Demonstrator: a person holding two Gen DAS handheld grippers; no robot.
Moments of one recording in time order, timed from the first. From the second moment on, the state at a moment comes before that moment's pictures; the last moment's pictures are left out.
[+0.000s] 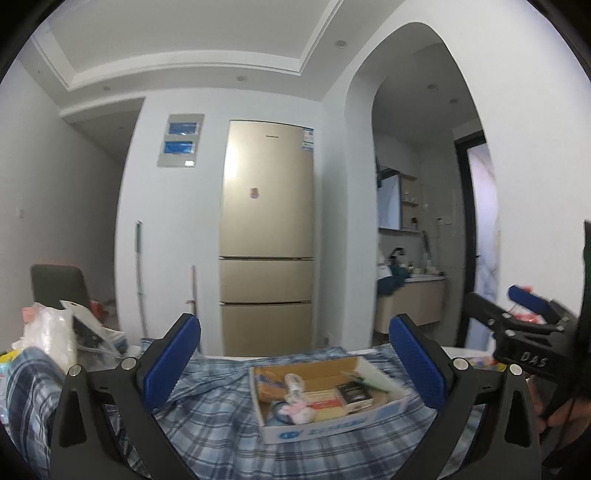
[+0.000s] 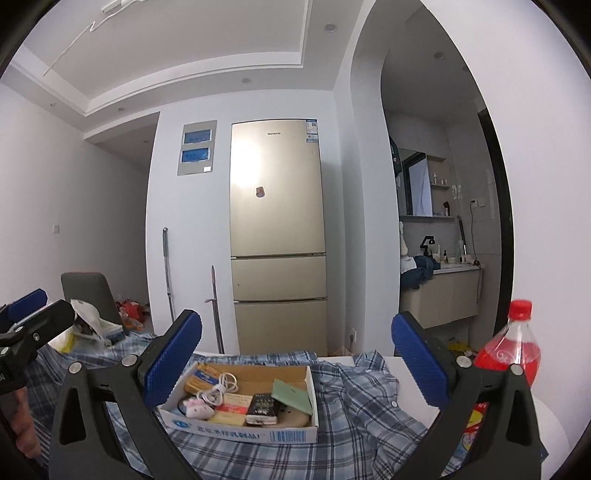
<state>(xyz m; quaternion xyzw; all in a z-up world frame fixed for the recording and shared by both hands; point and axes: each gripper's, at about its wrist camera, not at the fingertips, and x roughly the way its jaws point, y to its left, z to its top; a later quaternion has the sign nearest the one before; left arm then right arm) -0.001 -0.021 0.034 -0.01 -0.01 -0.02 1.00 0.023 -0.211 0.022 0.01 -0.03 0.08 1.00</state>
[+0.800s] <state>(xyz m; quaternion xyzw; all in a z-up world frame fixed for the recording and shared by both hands) 0.024 -0.020 0.002 -0.01 0.05 -0.05 1.00 0.041 -0.219 -0.020 0.02 0.01 0.07 1.00</state>
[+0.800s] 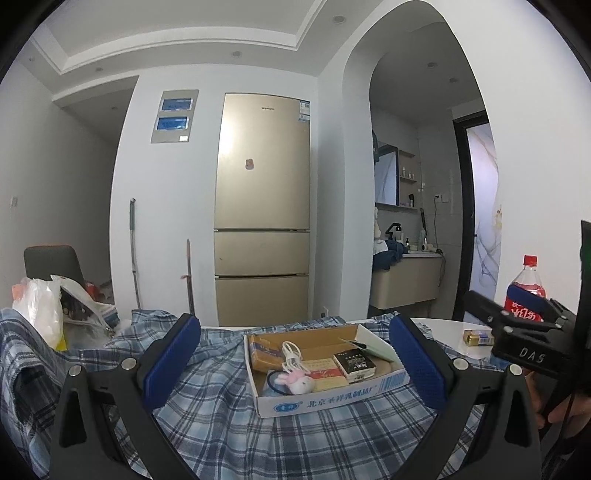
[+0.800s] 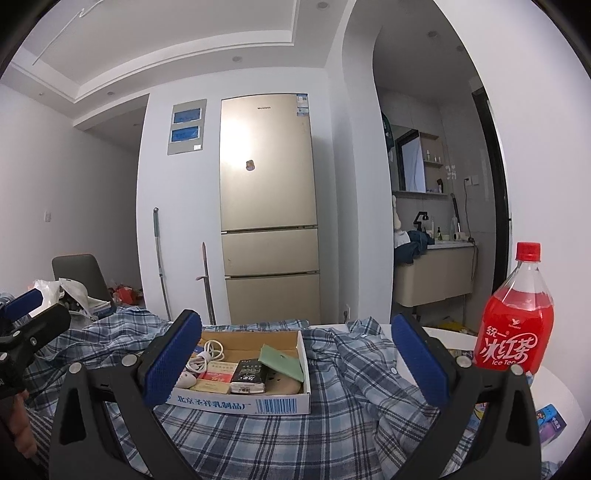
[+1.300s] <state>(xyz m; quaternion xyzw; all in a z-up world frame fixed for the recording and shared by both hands) 0.027 -0.017 0.001 -0.02 0.06 -0.04 1.00 0.038 -0.211 -0.022 0.00 0.02 0.07 1.00</state>
